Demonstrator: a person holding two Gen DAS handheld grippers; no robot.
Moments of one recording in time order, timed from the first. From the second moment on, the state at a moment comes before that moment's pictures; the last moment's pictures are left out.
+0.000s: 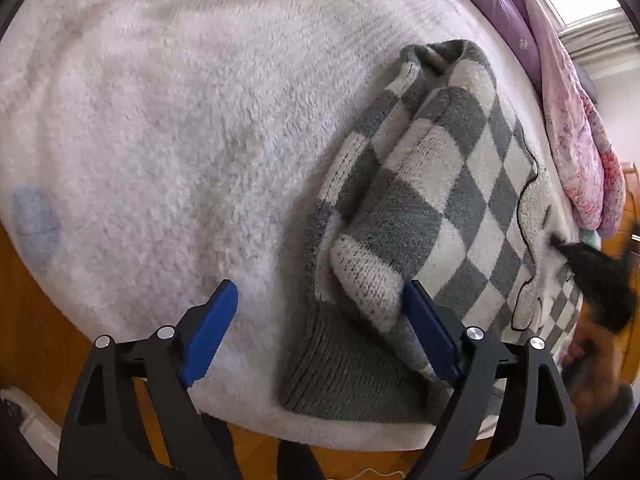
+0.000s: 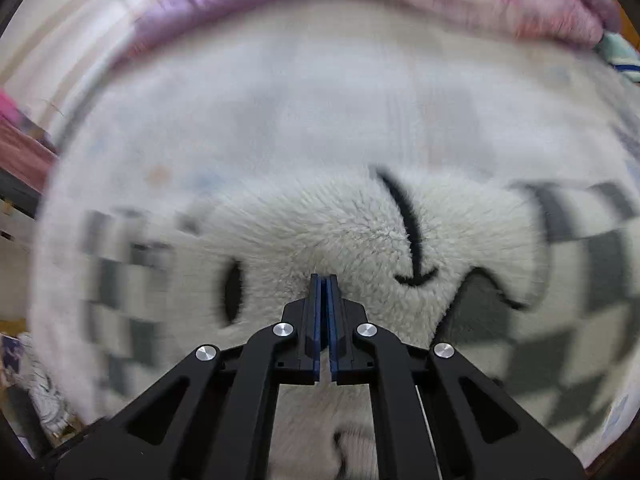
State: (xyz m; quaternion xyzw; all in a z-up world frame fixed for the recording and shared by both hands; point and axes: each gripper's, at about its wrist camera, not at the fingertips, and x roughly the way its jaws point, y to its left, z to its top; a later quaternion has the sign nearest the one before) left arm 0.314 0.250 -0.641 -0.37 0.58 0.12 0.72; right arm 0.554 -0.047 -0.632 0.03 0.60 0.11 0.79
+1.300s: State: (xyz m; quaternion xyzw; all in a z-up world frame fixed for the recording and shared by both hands) left arm 0.328 0.218 -0.582 -0.41 0.55 -0.02 0.73; right arm 0.313 0.068 -0.575 -0.05 0.45 0.40 0.79
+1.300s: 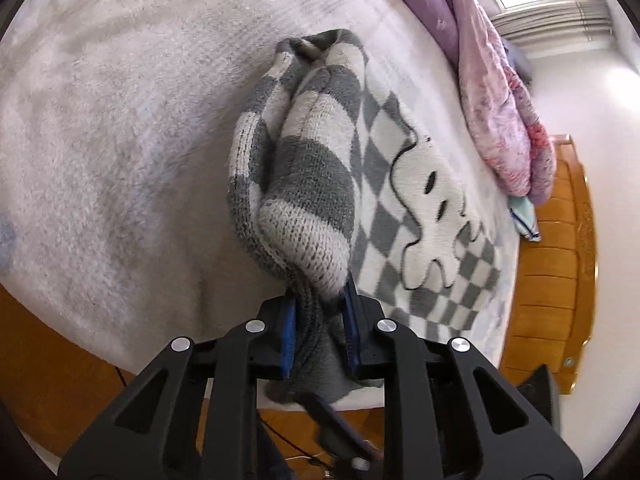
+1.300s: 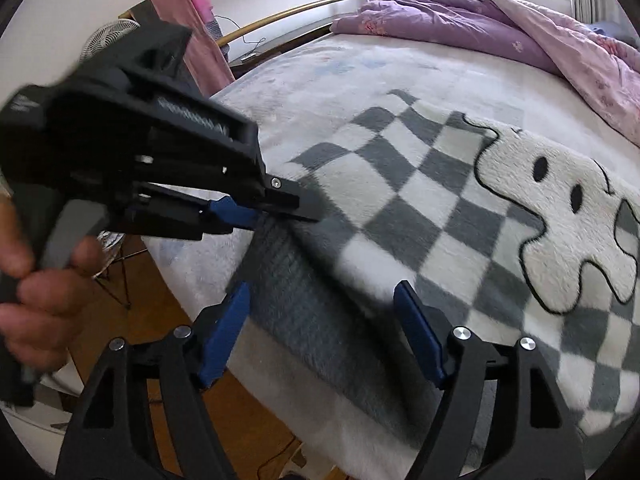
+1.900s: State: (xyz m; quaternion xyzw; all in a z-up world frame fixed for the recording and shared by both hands) left arm 0.345 0.181 -0.555 -0.42 0.53 -0.02 0.73; right arm 0.349 0.062 -0.585 -0.01 0.49 0.36 0.79
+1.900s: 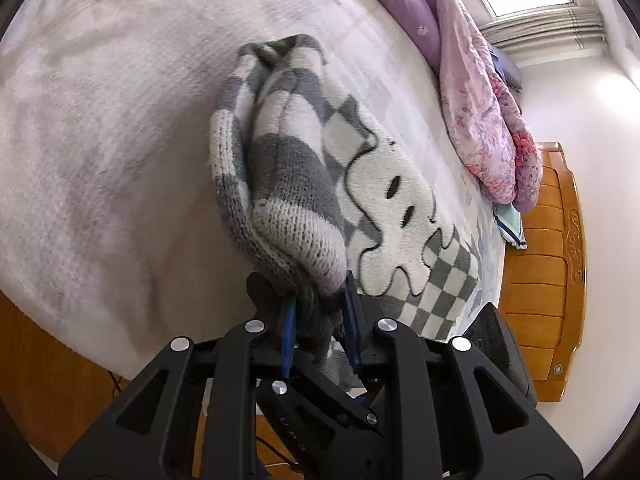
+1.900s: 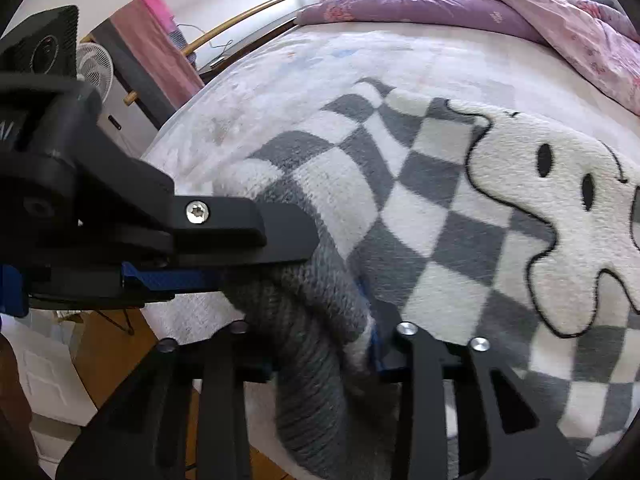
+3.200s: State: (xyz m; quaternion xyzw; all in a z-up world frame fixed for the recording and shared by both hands) left arm 0.466 -0.097 -0.592 -0.09 0.62 -0.05 0.78; right arm 0.359 -0.395 -0.603 0.40 0.52 0.03 0.76
